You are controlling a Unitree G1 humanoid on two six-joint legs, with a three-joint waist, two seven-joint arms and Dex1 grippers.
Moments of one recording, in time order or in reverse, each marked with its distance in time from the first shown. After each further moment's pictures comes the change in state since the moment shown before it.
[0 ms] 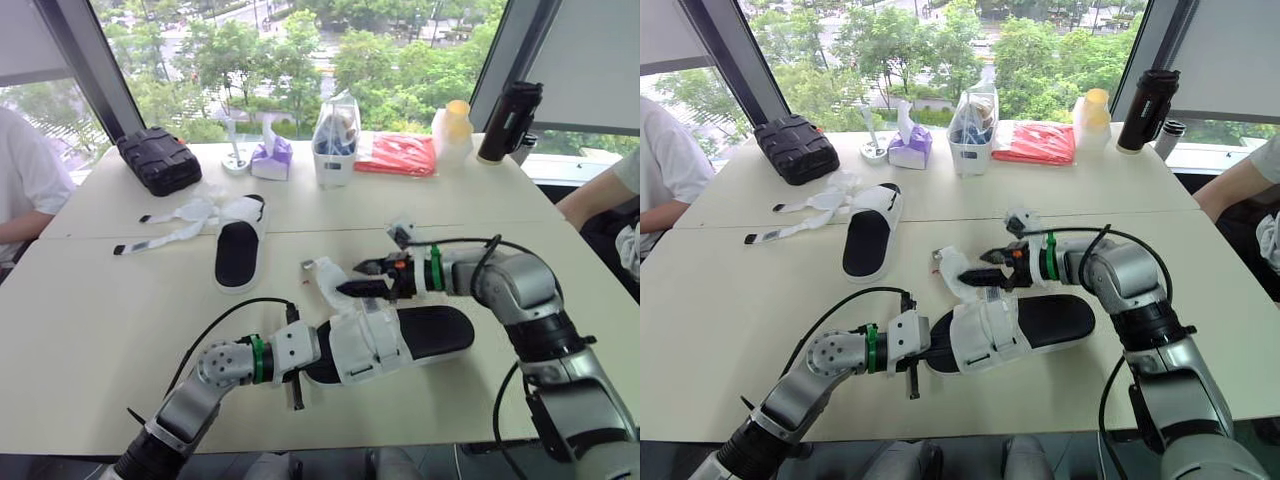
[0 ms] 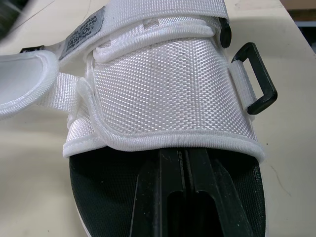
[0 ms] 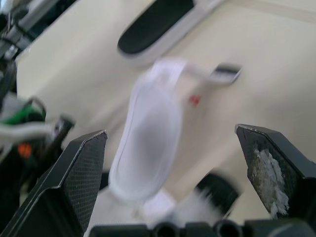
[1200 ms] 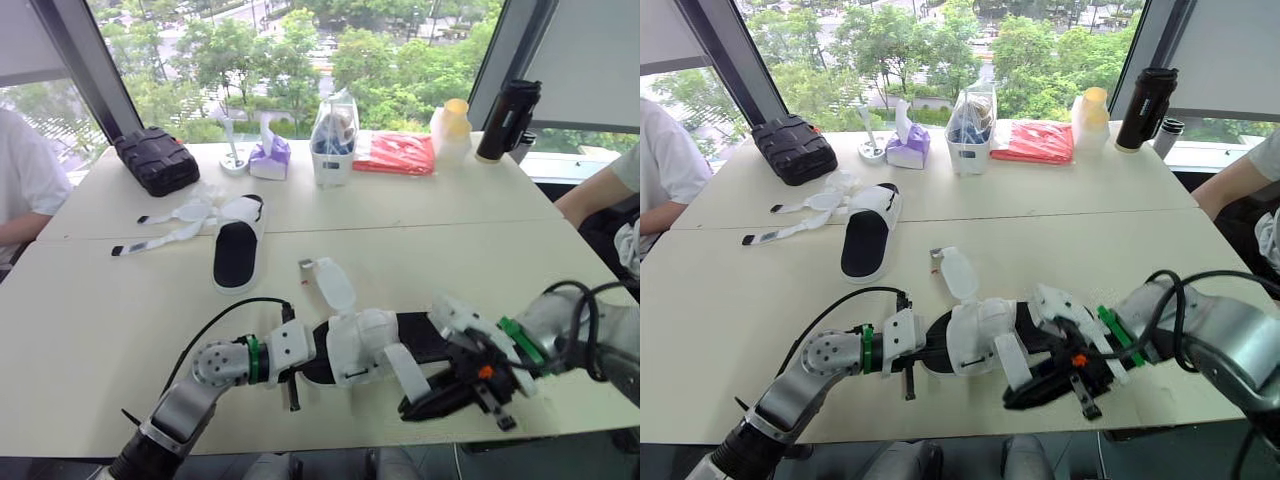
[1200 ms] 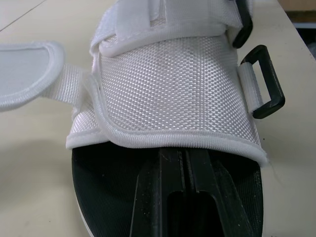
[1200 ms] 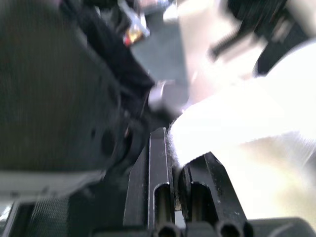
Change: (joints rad) left arm 0.000 0.006 0.010 -0.006 -0.011 0.015 -0.019; right arm 0.313 -0.486 -0.014 -0.694 0.354 0.091 0.344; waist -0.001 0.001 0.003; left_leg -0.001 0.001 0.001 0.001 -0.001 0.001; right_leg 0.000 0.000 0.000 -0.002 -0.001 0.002
